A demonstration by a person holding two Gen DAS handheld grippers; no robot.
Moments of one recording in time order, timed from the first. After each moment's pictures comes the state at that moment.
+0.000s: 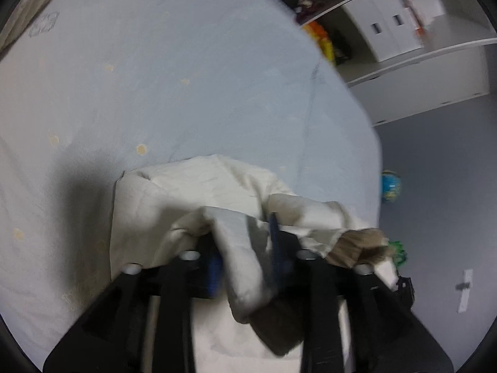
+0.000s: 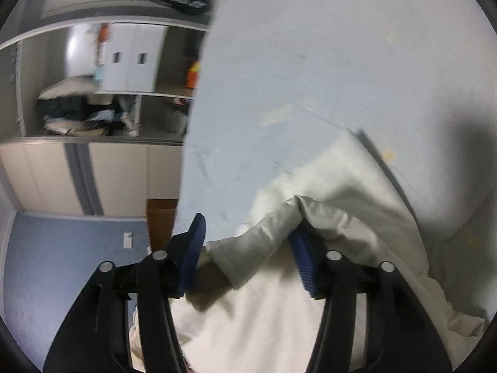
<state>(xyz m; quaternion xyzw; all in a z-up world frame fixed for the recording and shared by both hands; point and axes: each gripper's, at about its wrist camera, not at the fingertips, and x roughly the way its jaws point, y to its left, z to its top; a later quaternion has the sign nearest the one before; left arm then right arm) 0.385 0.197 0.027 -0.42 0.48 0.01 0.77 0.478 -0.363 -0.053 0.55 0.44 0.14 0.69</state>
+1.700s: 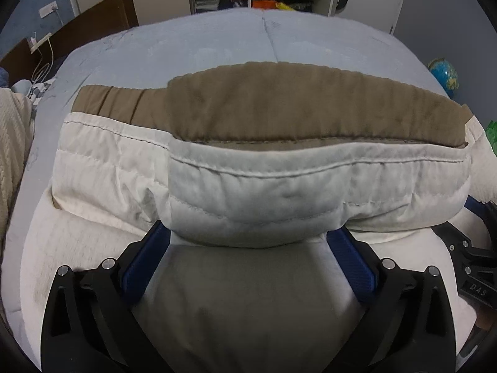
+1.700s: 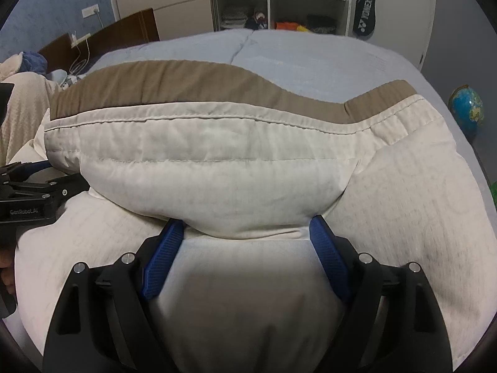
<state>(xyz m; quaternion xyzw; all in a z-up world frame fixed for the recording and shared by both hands) 0.420 -0.003 -0.029 -0.04 0.52 0.08 0.85 0.404 -0.161 -0.063 -0.06 0.45 0.21 0.87</state>
